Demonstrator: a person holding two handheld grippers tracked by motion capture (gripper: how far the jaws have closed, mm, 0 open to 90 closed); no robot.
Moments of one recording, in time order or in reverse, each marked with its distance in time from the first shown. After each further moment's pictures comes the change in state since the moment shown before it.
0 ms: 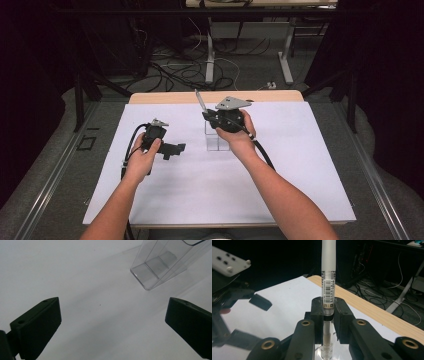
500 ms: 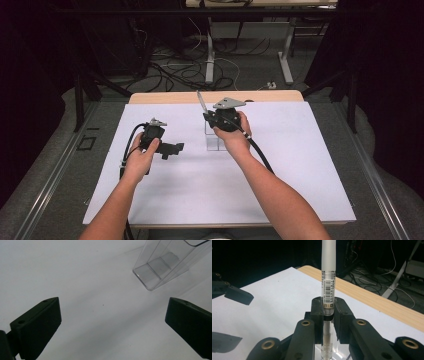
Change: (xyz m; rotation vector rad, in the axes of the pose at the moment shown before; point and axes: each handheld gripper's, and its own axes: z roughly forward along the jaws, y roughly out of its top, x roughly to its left) left arm 0.004 -0.001 -0.003 -0.003 0.006 0.004; right arm -0.005 -0.015 0.021 0.066 -0.065 0.073
